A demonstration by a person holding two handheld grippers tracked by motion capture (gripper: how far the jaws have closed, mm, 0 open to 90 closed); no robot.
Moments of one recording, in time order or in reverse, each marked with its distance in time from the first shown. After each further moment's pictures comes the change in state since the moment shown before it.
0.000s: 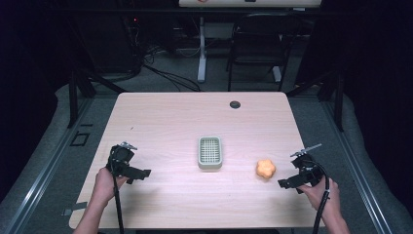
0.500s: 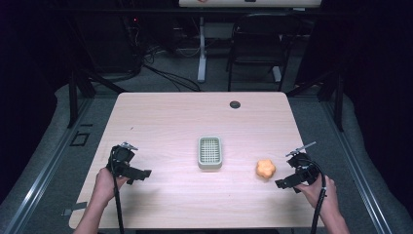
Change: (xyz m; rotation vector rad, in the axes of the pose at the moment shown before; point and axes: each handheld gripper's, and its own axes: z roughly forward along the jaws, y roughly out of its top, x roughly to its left) left arm -0.002 0.000 0.001 0.002 -0.004 0.005; right arm 0.008 0.009 0.001 0.028 0.023 -0.034
